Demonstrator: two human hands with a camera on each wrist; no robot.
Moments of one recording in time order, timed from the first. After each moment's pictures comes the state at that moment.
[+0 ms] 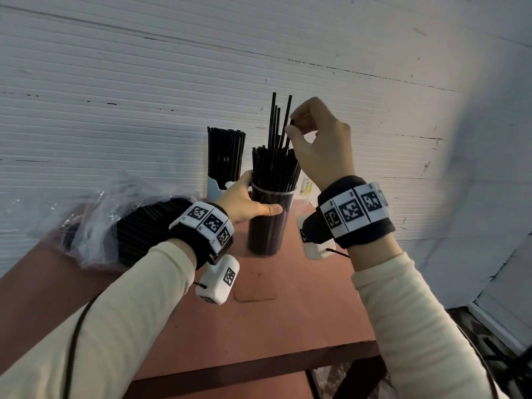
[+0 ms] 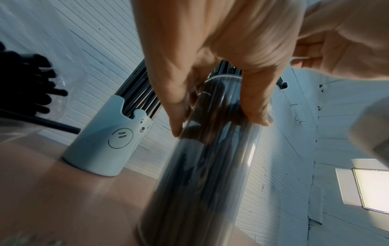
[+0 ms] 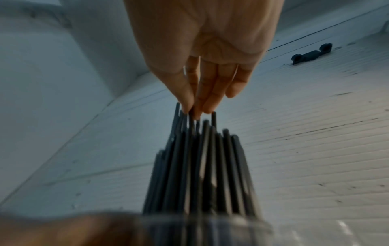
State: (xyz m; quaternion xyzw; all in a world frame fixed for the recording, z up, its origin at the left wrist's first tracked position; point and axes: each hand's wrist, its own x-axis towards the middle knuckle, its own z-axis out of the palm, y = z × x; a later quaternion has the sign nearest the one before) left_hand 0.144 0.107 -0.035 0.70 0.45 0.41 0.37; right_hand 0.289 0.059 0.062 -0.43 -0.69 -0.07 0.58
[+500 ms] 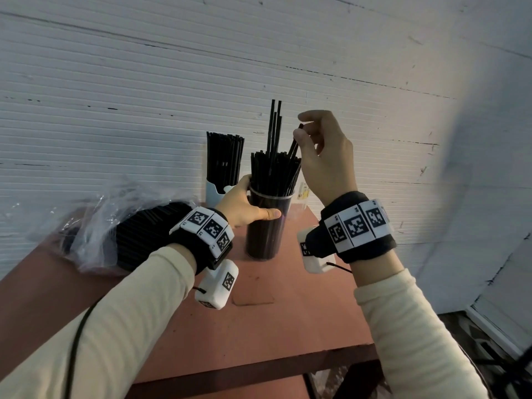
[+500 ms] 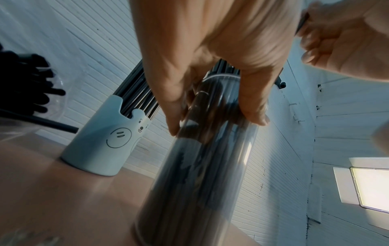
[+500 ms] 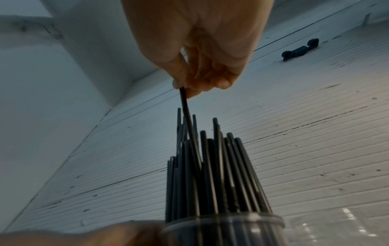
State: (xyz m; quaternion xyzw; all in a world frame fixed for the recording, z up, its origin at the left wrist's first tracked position) left_hand 0.147 0.102 -0.032 0.70 0.47 0.41 0.36; right_hand 0.295 0.049 0.055 -0.41 -0.67 -0.03 0.61
